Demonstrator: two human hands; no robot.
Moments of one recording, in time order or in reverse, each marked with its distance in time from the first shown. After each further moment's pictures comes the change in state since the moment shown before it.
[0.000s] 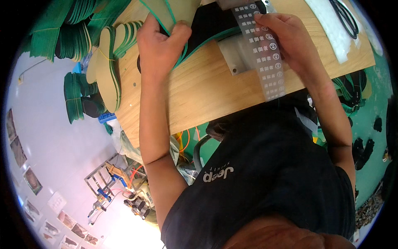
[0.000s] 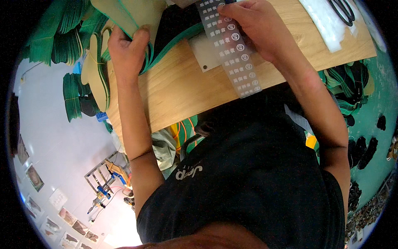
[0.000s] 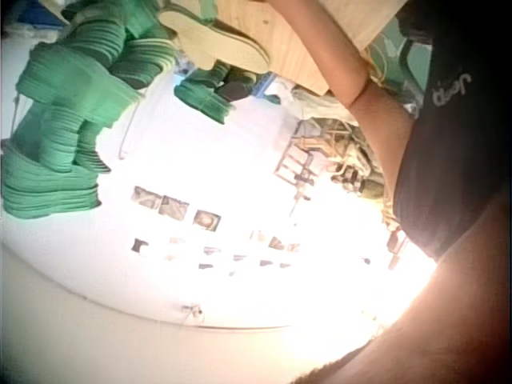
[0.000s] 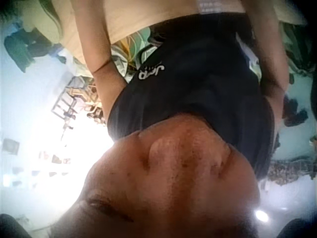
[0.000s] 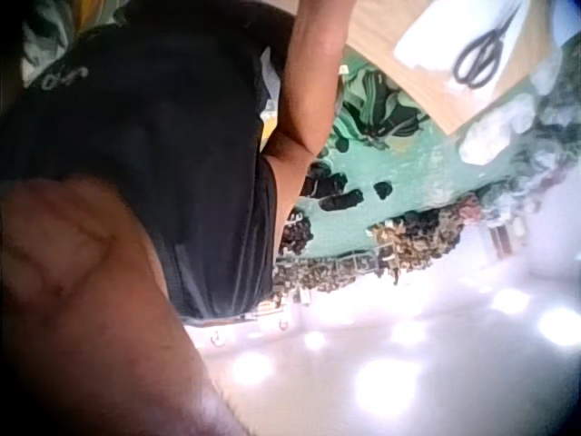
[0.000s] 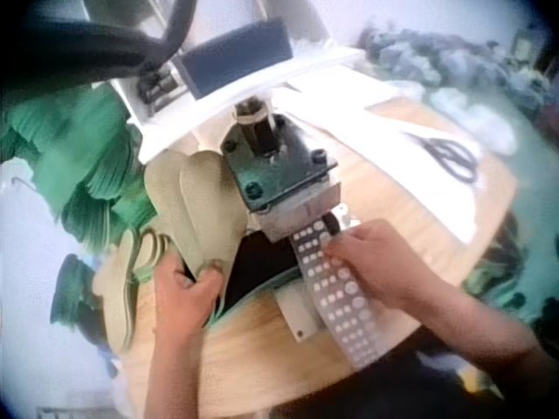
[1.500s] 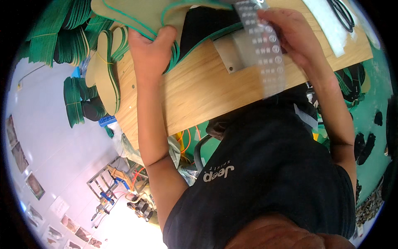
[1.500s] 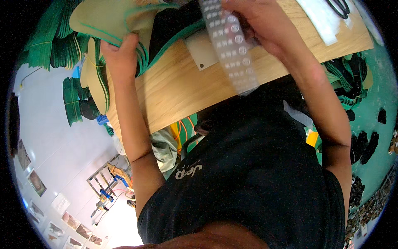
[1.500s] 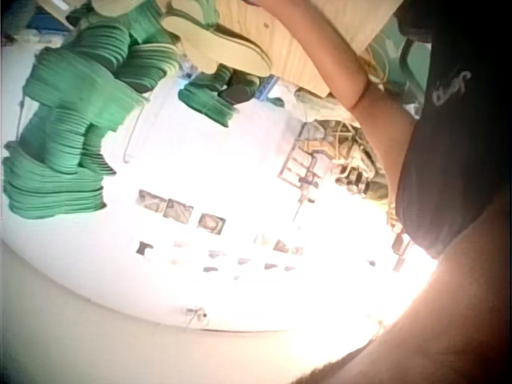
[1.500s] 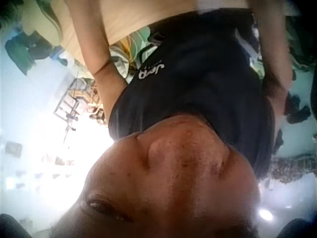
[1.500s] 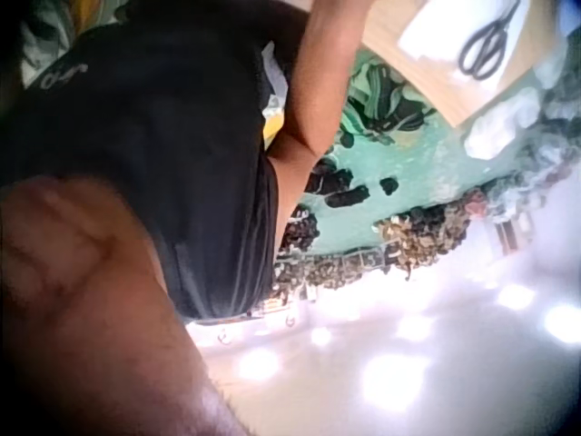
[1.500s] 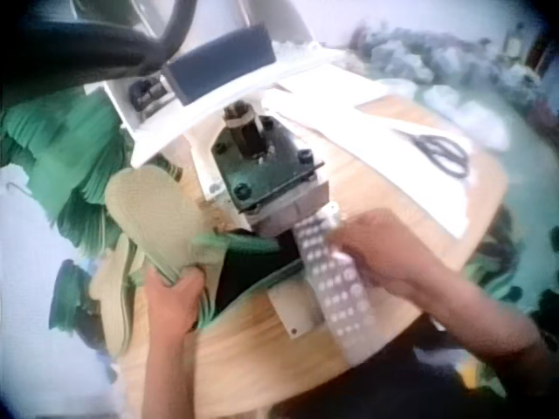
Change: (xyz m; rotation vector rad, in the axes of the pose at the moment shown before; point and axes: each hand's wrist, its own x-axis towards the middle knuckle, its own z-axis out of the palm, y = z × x) left_hand 0.002 -0.003 0.003 -0.252 0.117 0.104; right_hand -0.005 -0.008 -0.011 -0.044 0.051 -0.050
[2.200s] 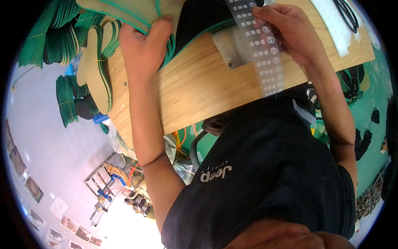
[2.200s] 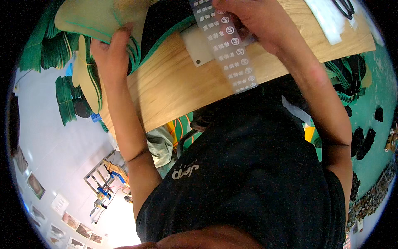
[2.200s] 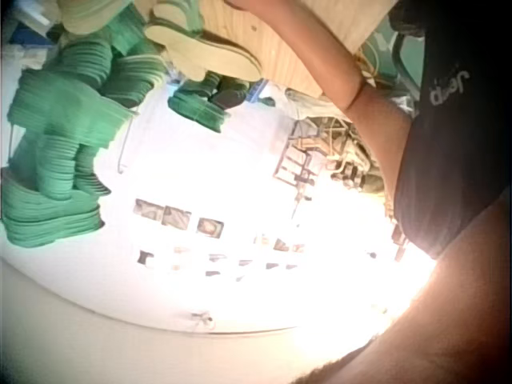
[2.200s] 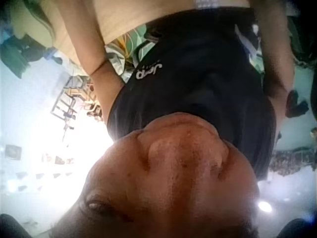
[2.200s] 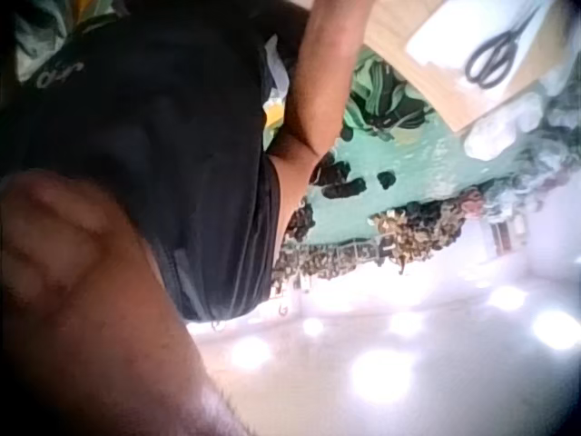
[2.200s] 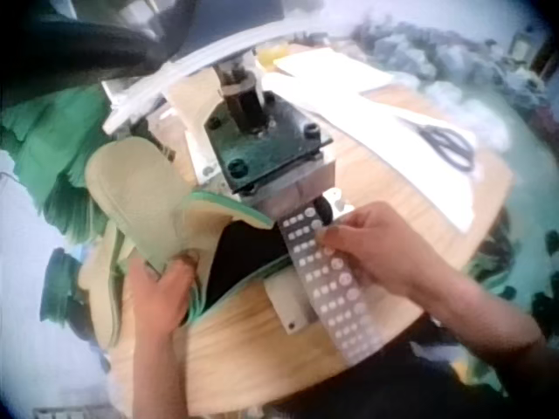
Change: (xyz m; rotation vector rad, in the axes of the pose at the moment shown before) left_hand 0.003 -0.022 -0.018 0.188 -0.004 -0.035; right_hand -0.005 -0.039 0.035 -0.285 0.182 0.273
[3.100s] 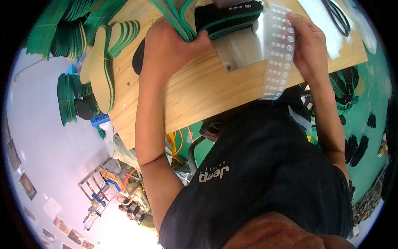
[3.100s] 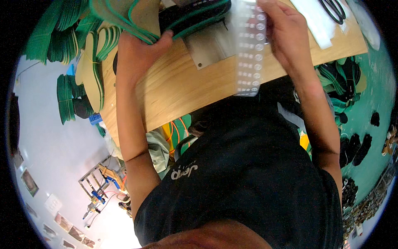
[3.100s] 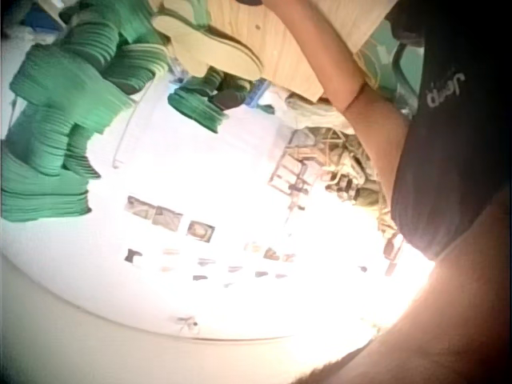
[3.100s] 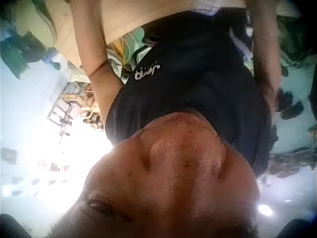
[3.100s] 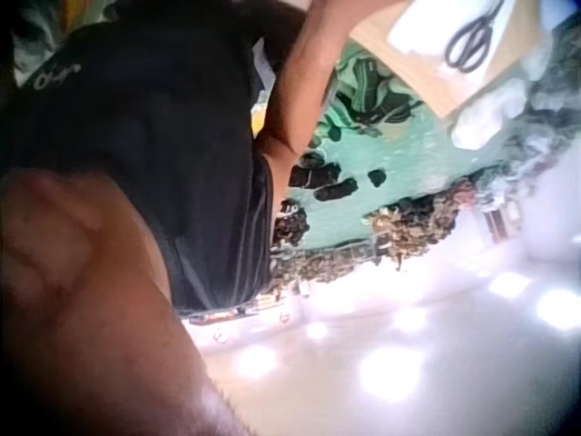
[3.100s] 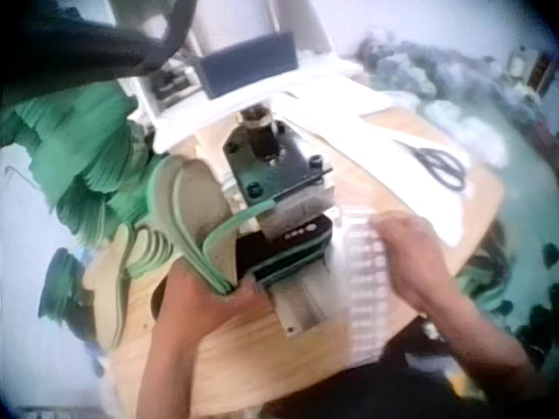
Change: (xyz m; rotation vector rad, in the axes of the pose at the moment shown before) left_hand -0.010 0.032 0.021 0.276 -0.203 0.208; right_hand 0.018 0.063 -0.039 0.570 0.045 -0.372
